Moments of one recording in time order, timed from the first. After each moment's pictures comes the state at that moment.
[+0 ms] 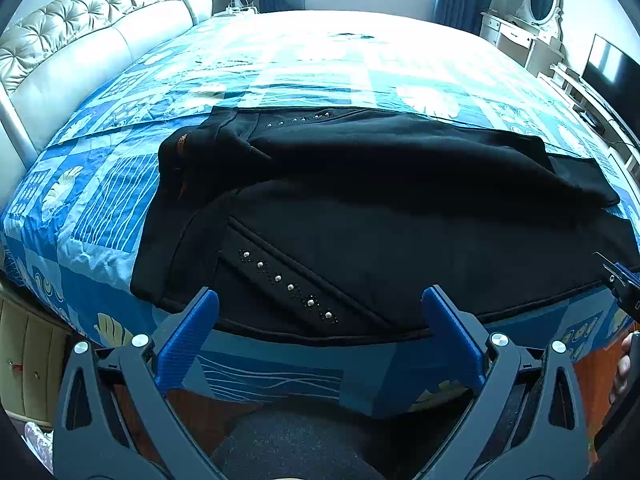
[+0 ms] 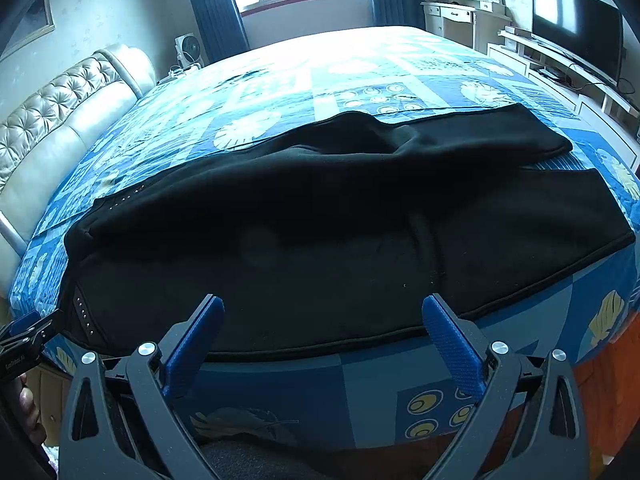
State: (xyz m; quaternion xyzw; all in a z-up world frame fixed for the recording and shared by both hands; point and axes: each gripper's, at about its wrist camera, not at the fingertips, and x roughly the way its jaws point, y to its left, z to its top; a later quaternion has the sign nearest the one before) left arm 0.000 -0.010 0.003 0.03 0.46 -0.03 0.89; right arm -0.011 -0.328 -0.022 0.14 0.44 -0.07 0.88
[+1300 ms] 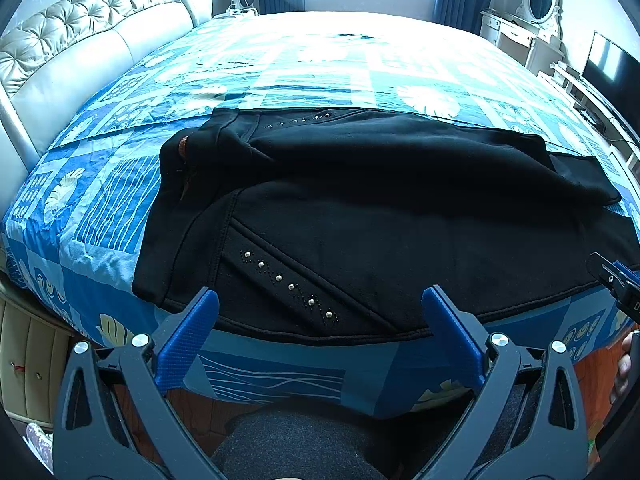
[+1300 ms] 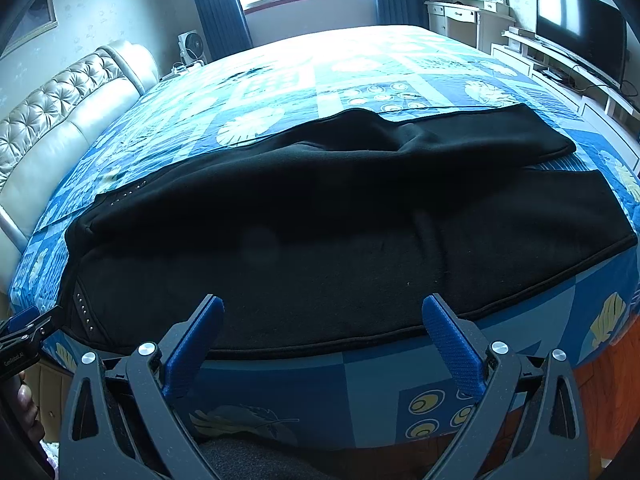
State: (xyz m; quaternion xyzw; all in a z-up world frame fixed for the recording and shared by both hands) left arm -0.001 -0.008 0.003 0.03 0.46 -0.03 0.89; right arm -0.010 -0.325 -0.025 0.14 0.45 -0.06 0.88
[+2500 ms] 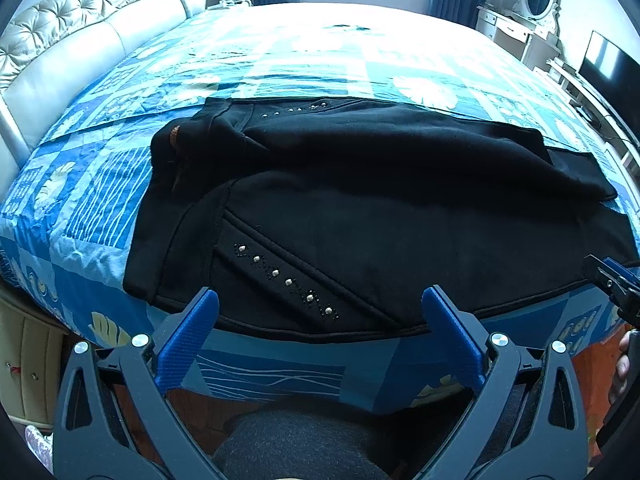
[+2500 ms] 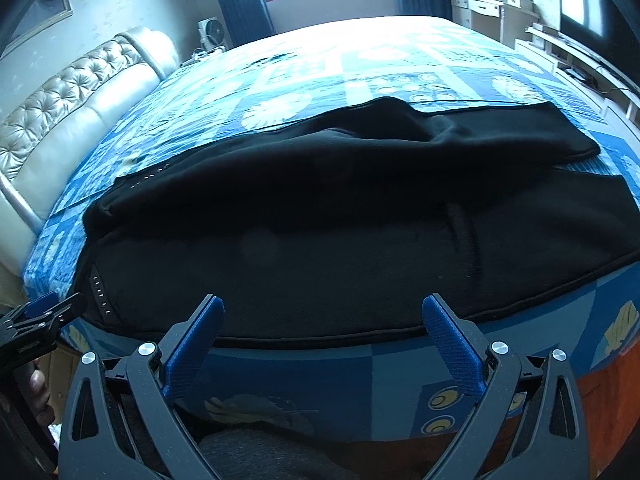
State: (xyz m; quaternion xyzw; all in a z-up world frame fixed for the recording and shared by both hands) left arm 0.004 -0.004 -0.003 0.02 0.47 -0.05 0.88; right arm -0.002 -0.313 -0.024 0.14 0.47 -0.01 0.87
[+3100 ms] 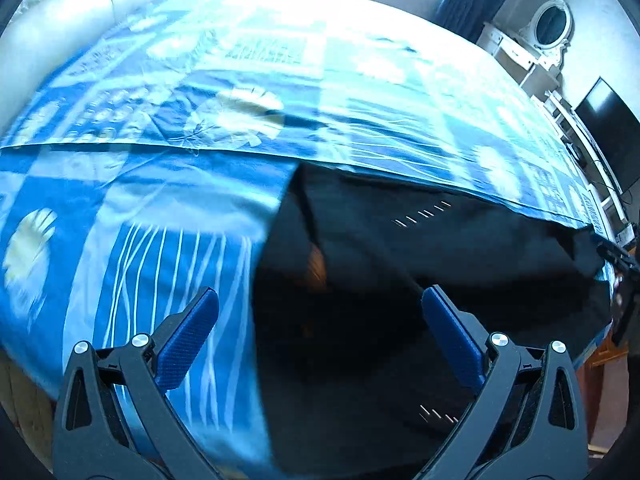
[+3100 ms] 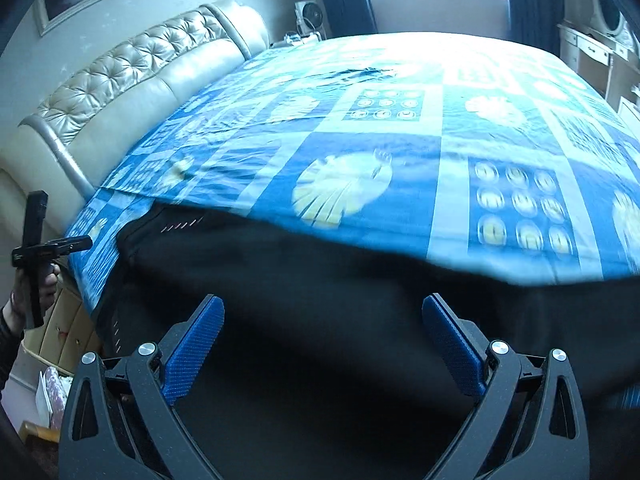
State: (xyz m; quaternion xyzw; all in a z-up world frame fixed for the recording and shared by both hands) left arm 0.193 0.162 0.005 -0.05 0.52 -0.11 0.85; right arm 0.198 -0.349 -0.001 0.08 0.47 0.17 0.86
